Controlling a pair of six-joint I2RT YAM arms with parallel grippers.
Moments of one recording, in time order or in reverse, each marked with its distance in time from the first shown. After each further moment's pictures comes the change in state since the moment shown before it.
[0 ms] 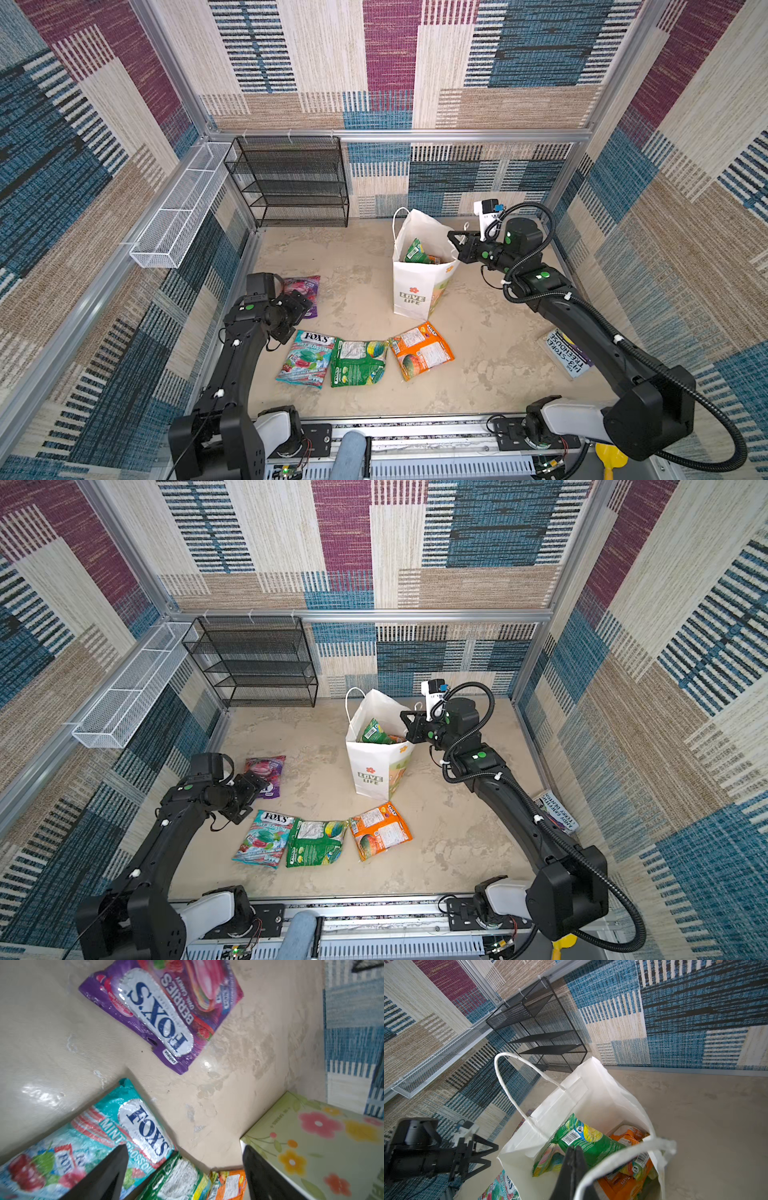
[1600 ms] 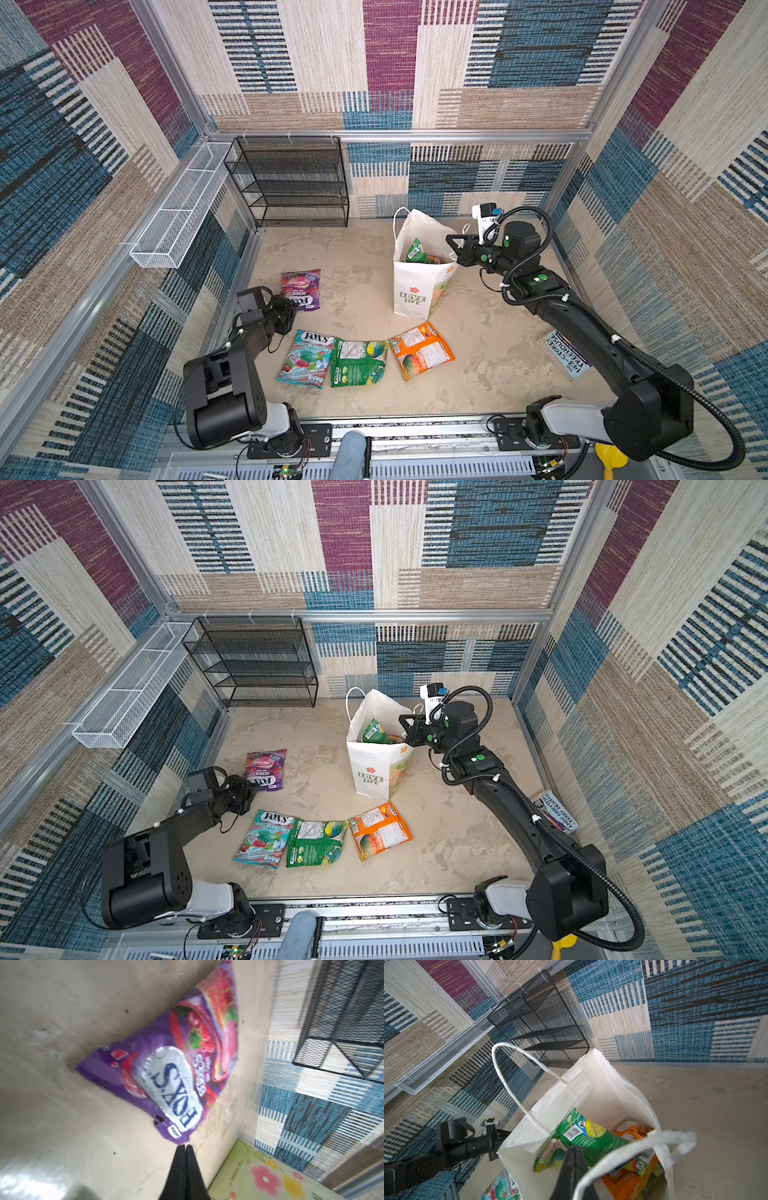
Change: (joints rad) left arm 0.156 0.180 -0.214 0.684 0.168 -0.196; right arm 0.000 -0.002 -0.033 0.020 -0.019 0.016
